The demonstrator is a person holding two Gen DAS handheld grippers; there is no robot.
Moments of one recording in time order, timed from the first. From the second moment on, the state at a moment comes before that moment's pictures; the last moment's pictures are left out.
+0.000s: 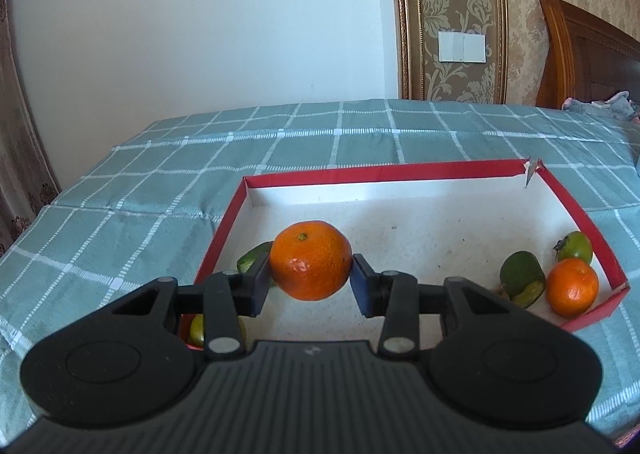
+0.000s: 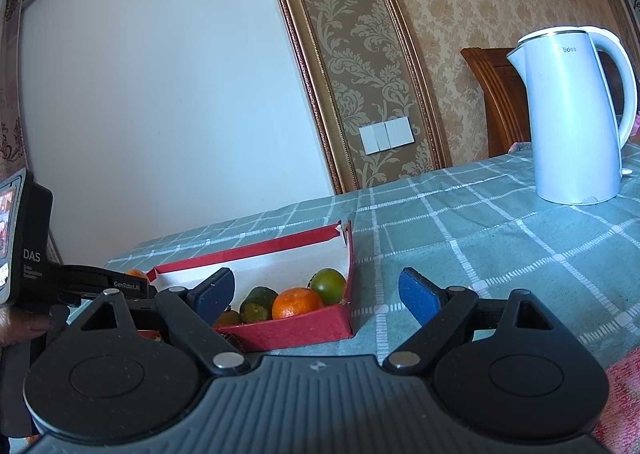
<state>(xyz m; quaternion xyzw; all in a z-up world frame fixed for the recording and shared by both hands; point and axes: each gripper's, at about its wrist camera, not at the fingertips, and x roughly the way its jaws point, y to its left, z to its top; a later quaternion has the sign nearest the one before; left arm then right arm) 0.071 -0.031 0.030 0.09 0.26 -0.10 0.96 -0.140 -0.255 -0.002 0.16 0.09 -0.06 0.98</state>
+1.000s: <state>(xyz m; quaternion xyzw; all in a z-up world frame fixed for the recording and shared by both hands) -0.006 0.105 0.019 0.07 0.19 0.00 0.98 -0.127 -0.230 0.002 0.10 0.14 -0.02 0.99</state>
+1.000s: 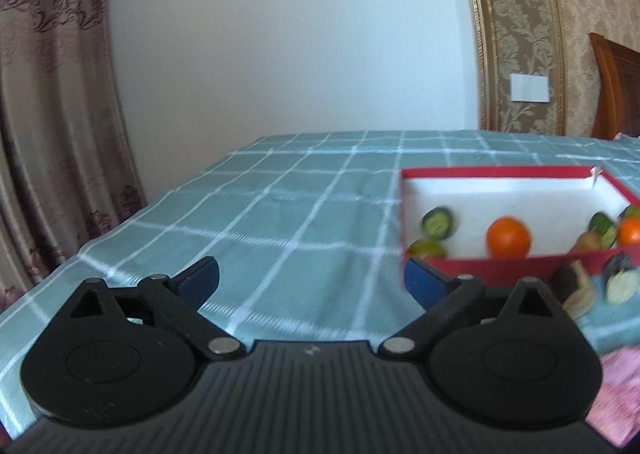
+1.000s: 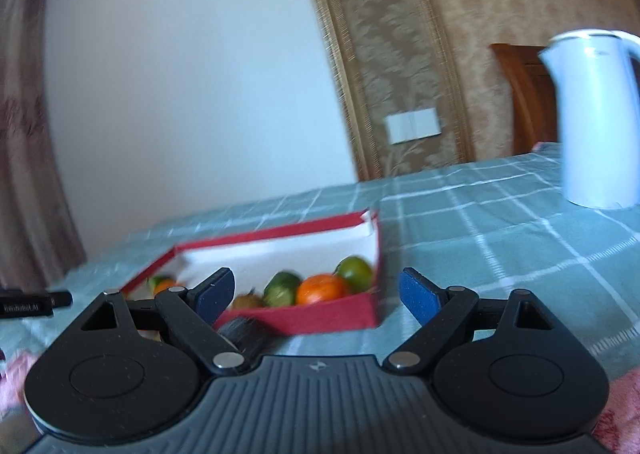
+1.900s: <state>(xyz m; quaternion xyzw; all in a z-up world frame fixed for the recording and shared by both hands) -0.009 0.124 0.007 0.03 0.20 -0.02 0.98 -0.052 -0.182 -0.011 0.02 0.30 0.07 0.95</state>
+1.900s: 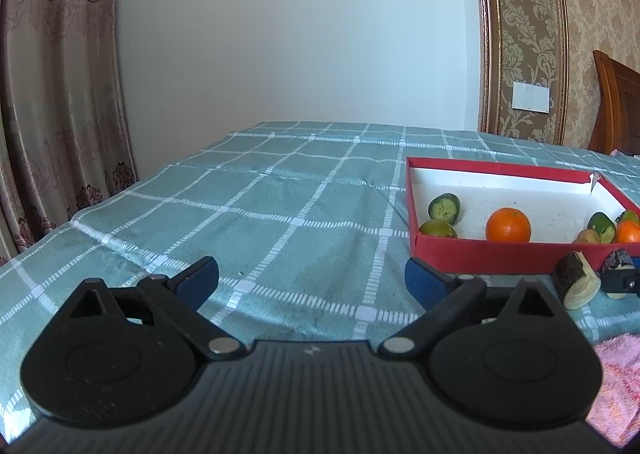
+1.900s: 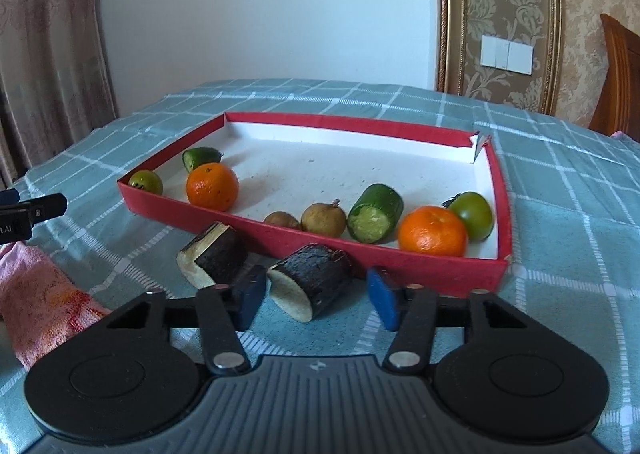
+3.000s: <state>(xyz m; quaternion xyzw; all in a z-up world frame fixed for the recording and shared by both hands) -0.008 0.127 0.005 0.02 0.21 -0.01 0.98 -0.036 -0.183 0.032 0.03 0.21 0.06 0.98</state>
